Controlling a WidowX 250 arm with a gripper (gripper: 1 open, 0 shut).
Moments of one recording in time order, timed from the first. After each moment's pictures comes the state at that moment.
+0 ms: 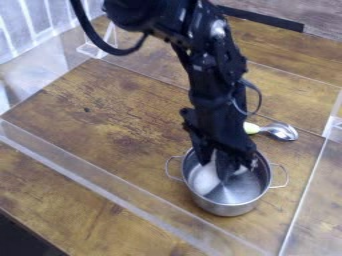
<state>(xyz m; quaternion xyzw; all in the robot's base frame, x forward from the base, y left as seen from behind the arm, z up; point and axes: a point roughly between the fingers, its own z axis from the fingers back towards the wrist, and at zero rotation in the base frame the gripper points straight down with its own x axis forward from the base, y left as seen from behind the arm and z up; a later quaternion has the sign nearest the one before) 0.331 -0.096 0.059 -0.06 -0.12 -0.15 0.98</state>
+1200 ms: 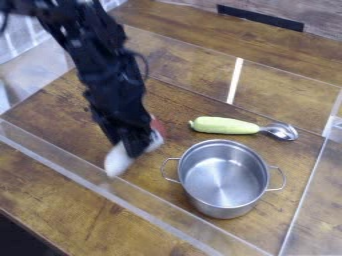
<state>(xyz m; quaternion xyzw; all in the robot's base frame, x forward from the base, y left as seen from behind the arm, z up) 0.291 -0.006 0.057 -0.06 -0.12 -0.10 0.99</state>
